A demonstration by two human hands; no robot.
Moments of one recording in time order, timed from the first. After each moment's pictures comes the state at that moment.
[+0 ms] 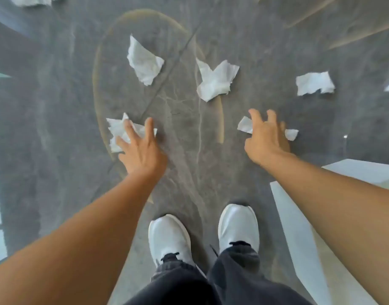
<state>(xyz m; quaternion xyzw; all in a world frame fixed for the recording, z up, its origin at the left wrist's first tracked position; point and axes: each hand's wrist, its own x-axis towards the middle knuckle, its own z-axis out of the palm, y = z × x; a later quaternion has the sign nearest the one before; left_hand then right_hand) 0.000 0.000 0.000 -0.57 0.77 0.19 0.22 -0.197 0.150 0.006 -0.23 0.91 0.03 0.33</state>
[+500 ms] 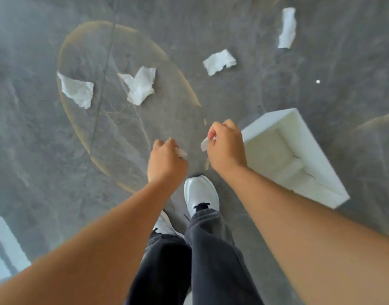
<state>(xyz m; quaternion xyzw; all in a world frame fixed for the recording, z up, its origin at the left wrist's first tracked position) -0.094 0.137 0.109 -0.41 0.81 0.34 0.23 -0.181 0.245 0.120 -0.08 0.92 -0.25 0.28</state>
